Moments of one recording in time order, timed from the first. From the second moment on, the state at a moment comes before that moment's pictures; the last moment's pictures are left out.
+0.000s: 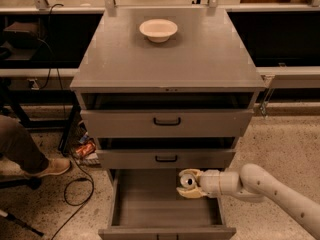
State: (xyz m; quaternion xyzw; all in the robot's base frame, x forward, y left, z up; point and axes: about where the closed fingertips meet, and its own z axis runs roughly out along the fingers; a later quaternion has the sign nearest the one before) arm 0.515 -0.094 0.440 -0.50 0.66 0.36 0.42
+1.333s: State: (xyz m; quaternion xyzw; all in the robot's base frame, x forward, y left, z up) arm 0.499 -0.151 0.537 -0.46 0.68 0.30 0.49
